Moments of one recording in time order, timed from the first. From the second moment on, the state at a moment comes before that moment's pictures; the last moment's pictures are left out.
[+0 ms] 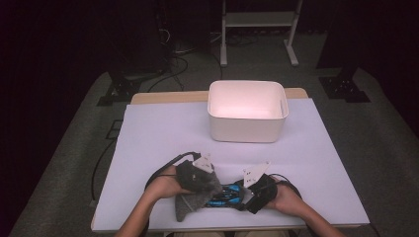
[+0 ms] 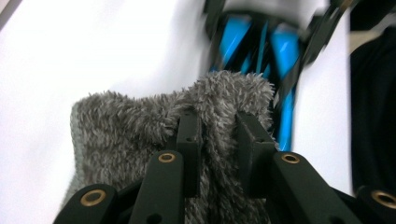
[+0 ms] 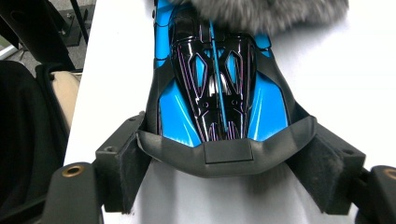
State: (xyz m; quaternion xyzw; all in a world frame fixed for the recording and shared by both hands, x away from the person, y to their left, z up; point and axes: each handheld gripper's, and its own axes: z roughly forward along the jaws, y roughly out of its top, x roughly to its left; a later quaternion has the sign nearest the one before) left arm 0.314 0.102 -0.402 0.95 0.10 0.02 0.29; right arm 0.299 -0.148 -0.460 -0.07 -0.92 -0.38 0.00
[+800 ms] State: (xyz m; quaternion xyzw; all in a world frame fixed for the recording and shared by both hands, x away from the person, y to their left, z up) left arm 0.310 0.109 -0.412 0.95 0.11 0.01 0.31; right arm 0.323 -0.145 -0.433 -0.12 -0.92 -0.36 0.07
